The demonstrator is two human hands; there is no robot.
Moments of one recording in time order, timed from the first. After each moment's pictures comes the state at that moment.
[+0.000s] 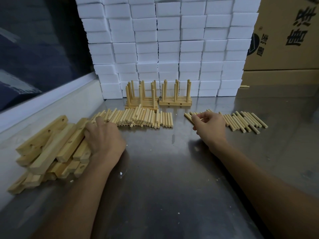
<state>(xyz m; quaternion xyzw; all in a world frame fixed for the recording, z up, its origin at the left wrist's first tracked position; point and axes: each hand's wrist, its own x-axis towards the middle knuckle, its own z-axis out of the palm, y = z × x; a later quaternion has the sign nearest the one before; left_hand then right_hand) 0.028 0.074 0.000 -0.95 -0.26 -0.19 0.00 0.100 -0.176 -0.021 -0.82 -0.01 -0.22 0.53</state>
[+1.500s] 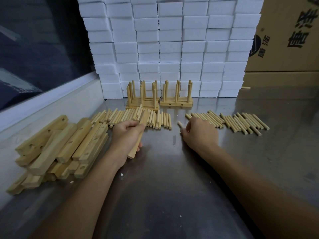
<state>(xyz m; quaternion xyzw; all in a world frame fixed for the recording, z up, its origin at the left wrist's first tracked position) 0.044 0.055 -0.015 -0.73 -0.14 -0.17 -0.64 0.097 -0.146 -0.021 -0.97 -0.02 -0.17 0.18</state>
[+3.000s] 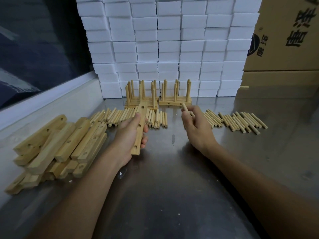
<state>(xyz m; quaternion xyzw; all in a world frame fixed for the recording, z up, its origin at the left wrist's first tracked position) 0.037 0.047 -0.007 -0.64 -0.06 -0.07 -0.76 0.081 -0.153 -0.017 -0.81 -0.18 -0.18 0.54</state>
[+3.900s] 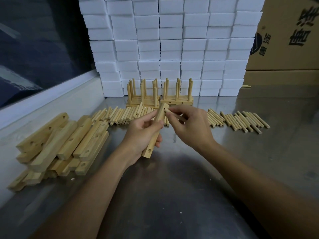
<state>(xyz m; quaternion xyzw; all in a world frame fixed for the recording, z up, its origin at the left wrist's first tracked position) 0.032 0.028 -0.006 -0.69 0.05 -0.07 -0.72 0.065 -0.131 0.005 -0.80 -0.28 -0.34 0.41</state>
